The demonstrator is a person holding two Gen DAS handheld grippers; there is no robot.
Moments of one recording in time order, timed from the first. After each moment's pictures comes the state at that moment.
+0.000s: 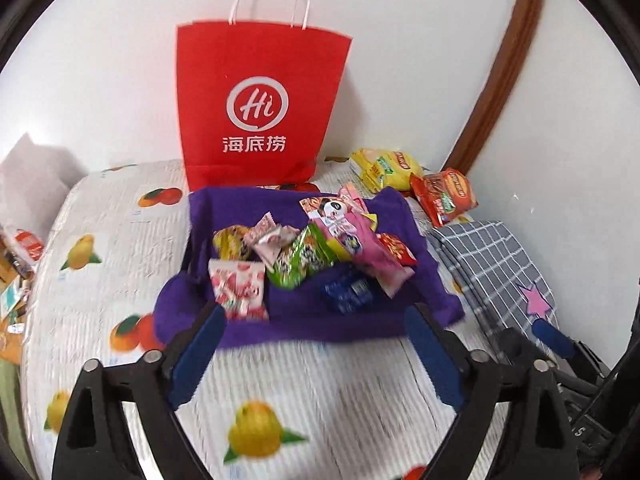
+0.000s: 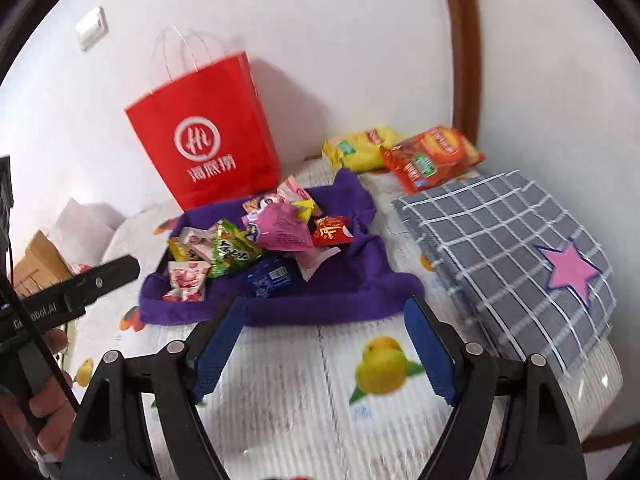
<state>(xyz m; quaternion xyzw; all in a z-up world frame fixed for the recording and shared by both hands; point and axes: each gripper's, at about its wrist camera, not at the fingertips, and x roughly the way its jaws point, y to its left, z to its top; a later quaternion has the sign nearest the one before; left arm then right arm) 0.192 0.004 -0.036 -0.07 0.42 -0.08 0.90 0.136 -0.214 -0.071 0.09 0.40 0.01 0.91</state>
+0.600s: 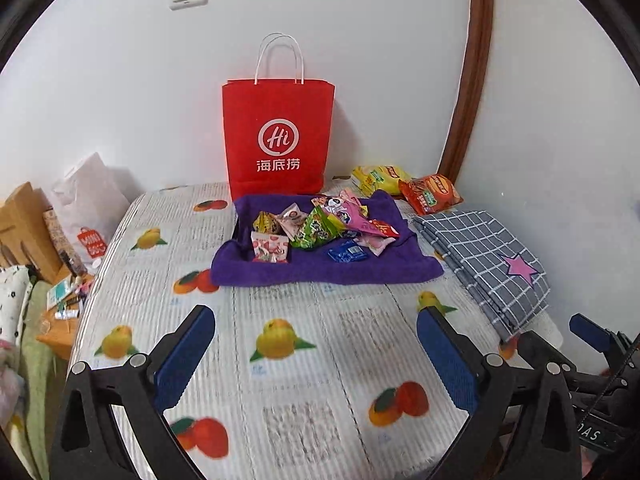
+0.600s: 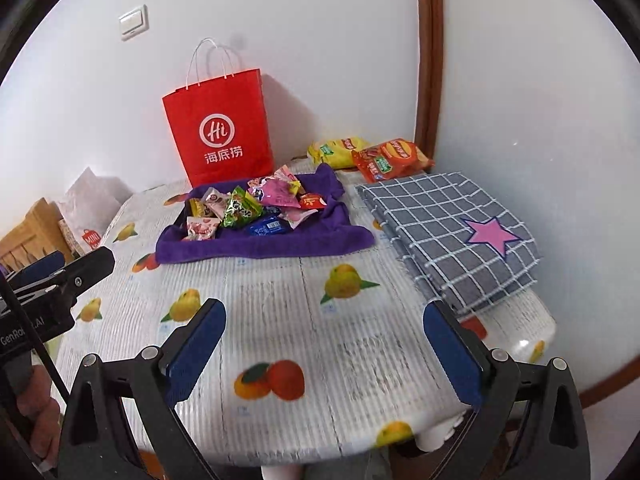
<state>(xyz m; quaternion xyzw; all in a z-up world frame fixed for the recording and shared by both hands) 0.034 0.000 0.001 -0.03 0.35 -0.04 0.93 -0.004 -0.200 -0.029 0.03 0.39 -0.02 0.92</state>
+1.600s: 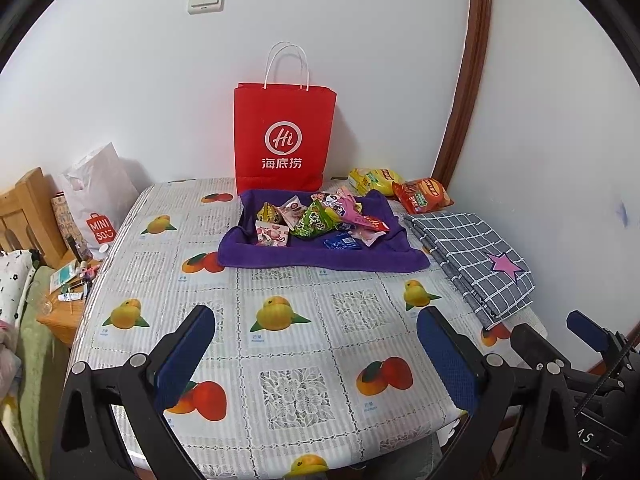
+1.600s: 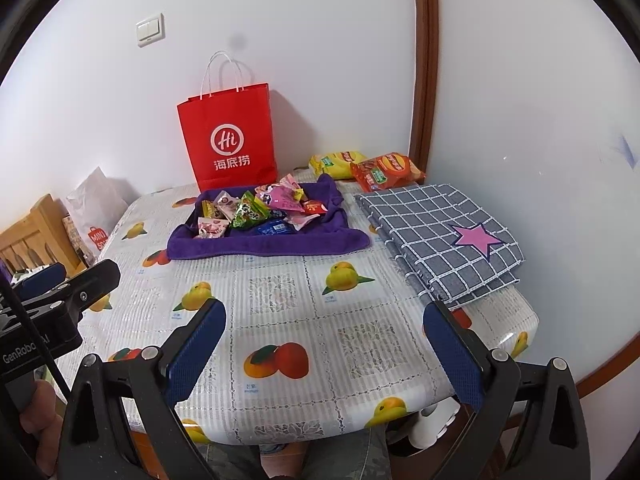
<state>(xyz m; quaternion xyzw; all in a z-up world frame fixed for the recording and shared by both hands) -0.012 0.003 0.010 -0.05 0.34 -0.03 0.94 -0.042 -0.189 -0.014 0.02 0.36 -0.03 0.93</state>
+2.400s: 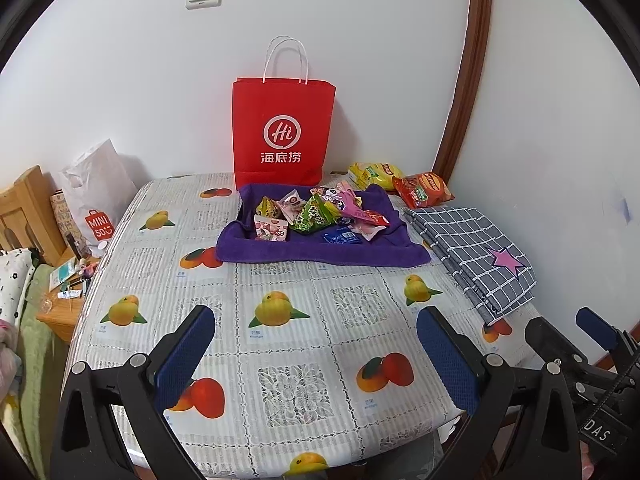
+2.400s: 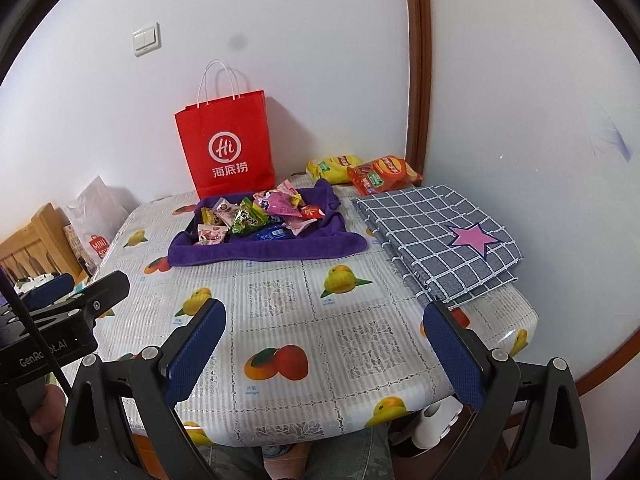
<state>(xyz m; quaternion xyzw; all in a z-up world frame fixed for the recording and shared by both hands) -0.013 0.000 0.005 -0.05 0.35 -0.03 0.93 -0.048 -0.193 -0.008 0.03 0.35 -0.03 0.93</state>
